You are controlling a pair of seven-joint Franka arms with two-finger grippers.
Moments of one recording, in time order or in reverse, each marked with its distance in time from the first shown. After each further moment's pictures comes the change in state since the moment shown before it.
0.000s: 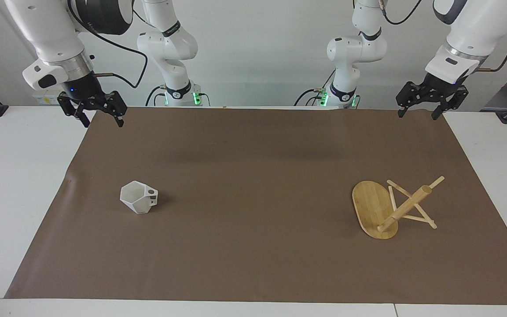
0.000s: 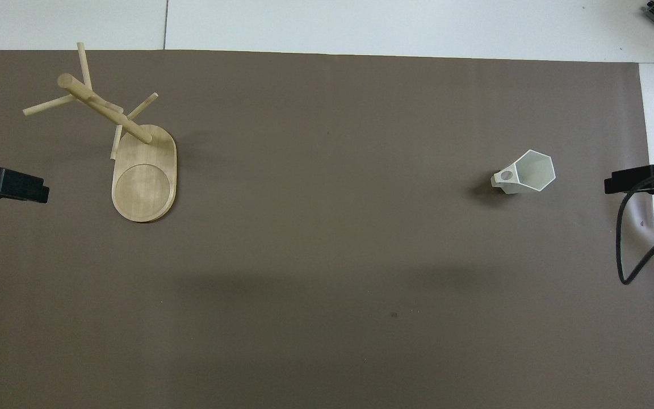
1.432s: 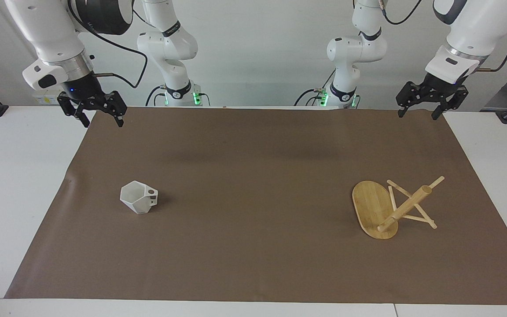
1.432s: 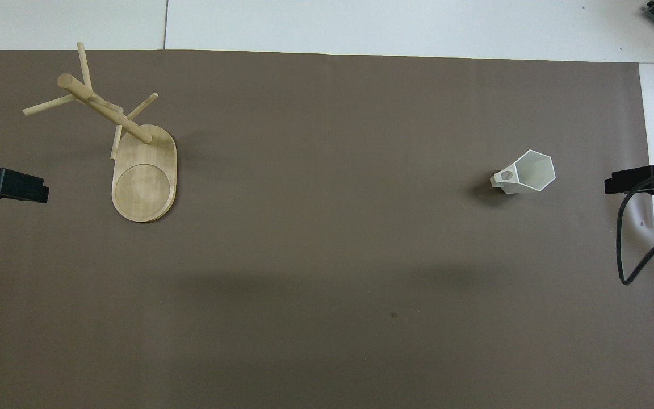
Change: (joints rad) left arm 0.000 0.000 0.000 0.000 0.000 0.000 0.000; right arm 0.000 -0.001 0.000 -0.001 -0.001 0.003 -0.003
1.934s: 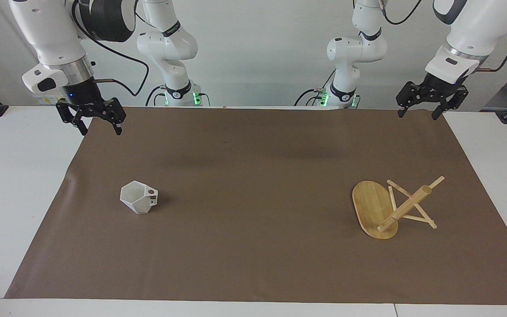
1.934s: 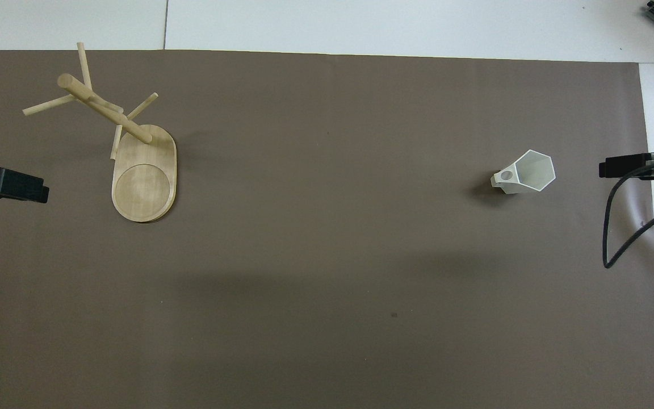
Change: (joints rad) left arm 0.000 0.000 0.000 0.000 0.000 0.000 0.000; right arm 0.003 0.003 0.000 -0.058 0.000 0.163 -0.003
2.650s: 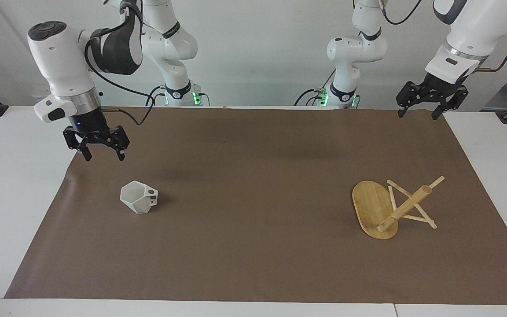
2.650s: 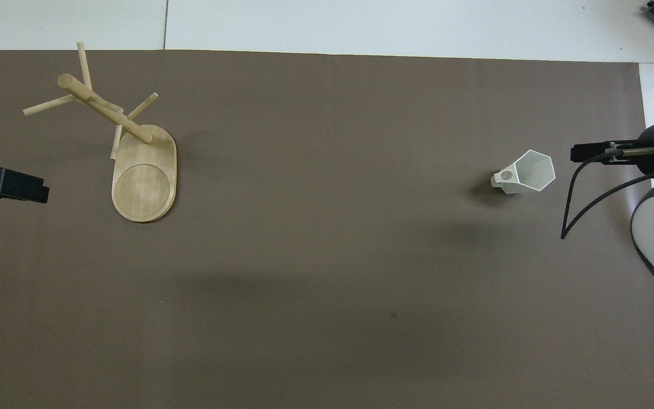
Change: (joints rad) left arm 0.000 0.000 0.000 0.000 0.000 0.000 0.000; right arm 0.000 0.084 0.000 -0.097 0.001 0.245 0.000
